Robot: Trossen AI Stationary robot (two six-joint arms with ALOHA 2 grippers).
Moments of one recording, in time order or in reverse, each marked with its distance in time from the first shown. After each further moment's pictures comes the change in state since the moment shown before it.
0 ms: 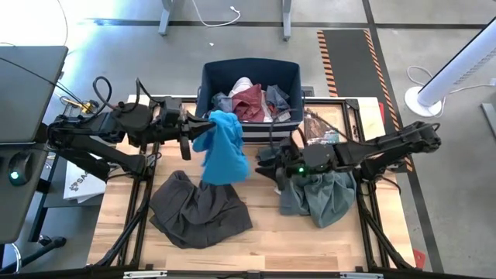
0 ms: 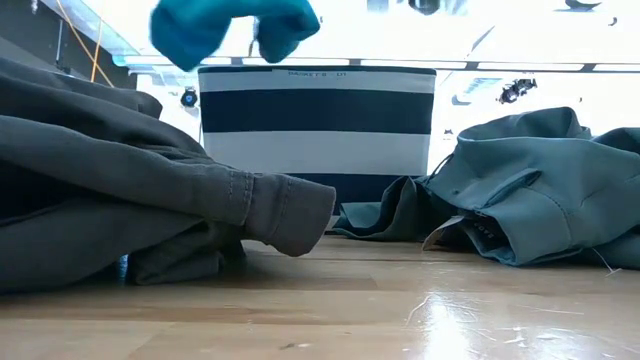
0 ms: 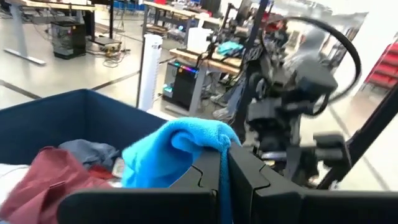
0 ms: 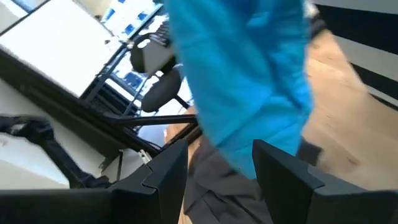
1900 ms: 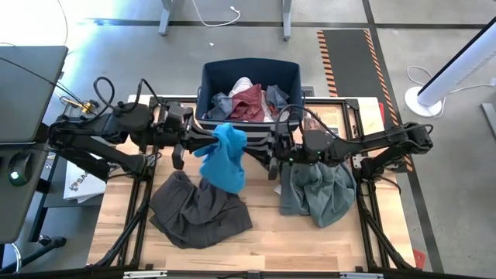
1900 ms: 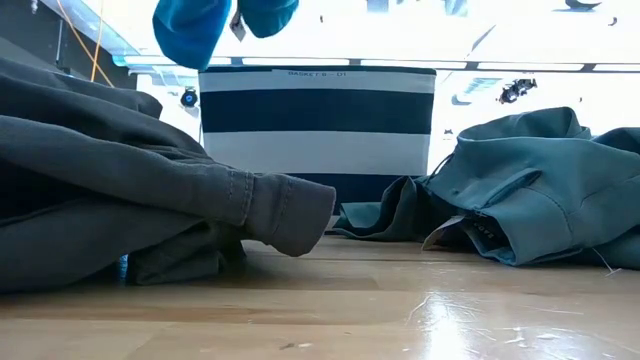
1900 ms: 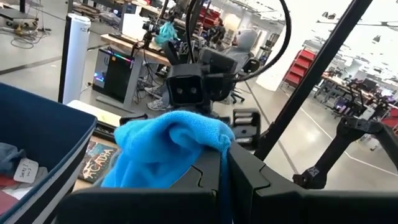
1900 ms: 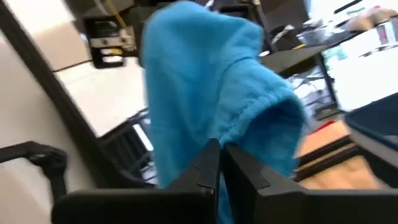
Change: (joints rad) left arm 0.000 0.016 -0.005 0.085 0.275 -0.093; right arm -0.108 0.096 0.000 0.483 -0.082 -0.342
